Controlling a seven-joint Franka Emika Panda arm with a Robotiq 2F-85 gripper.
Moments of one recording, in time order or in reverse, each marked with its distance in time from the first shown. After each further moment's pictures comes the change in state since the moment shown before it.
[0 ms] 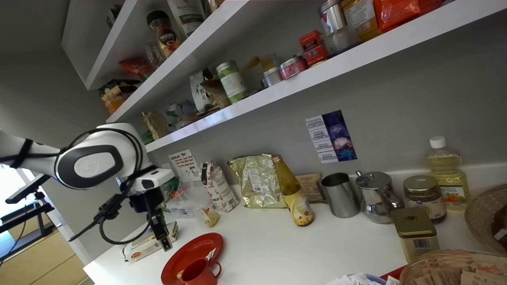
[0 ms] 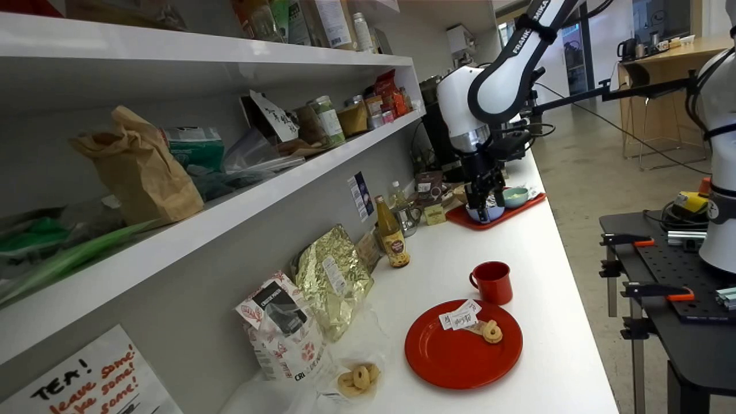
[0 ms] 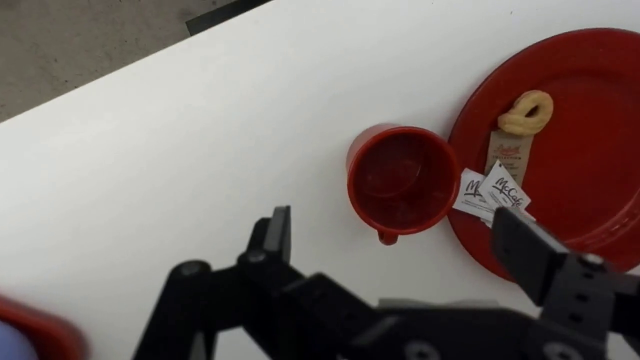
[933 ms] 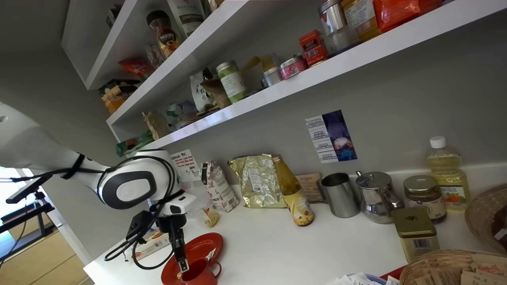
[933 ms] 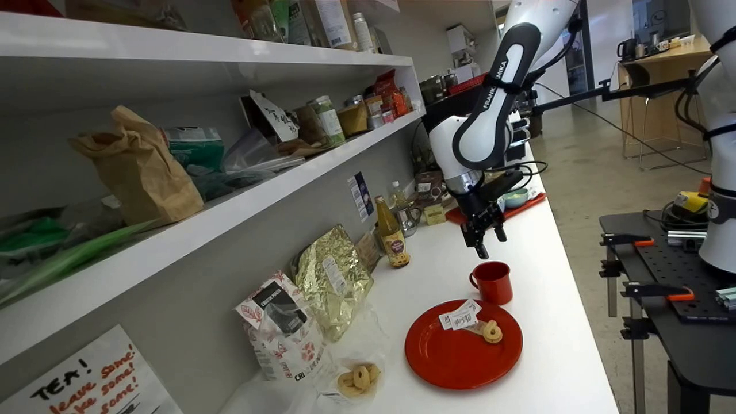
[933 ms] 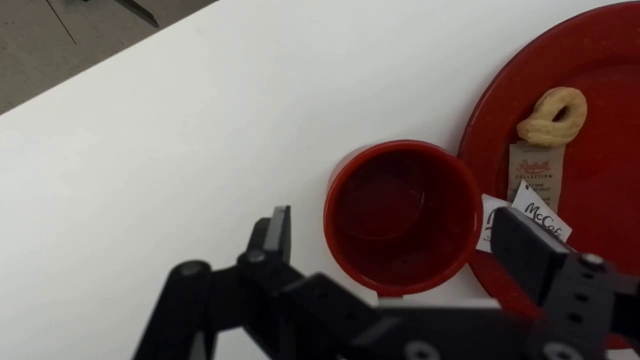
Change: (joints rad) arm 0.025 0.283 -0.012 0.103 0.090 0.078 0.009
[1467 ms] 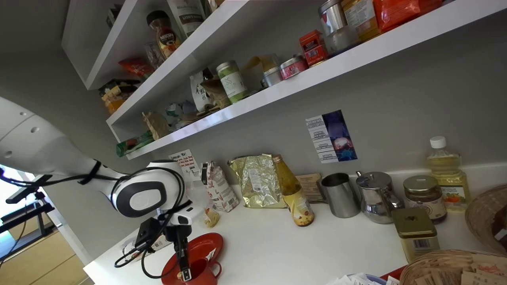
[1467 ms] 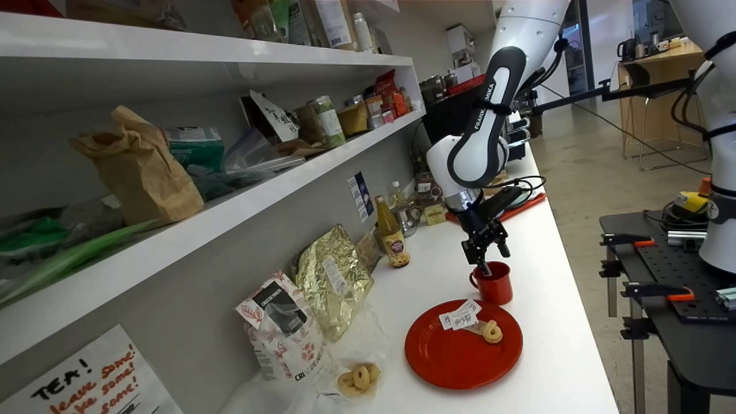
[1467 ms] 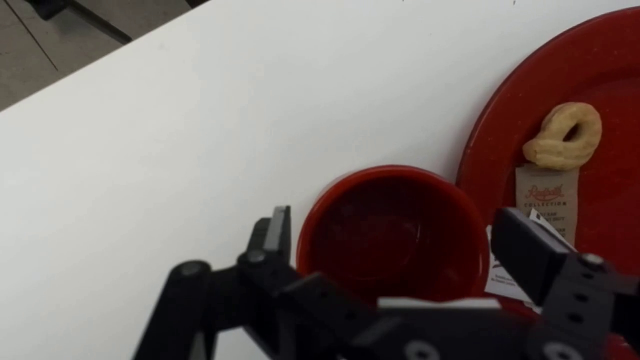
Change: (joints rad) arm 0.024 0.117 0.000 0.054 0.046 -0.001 0.000
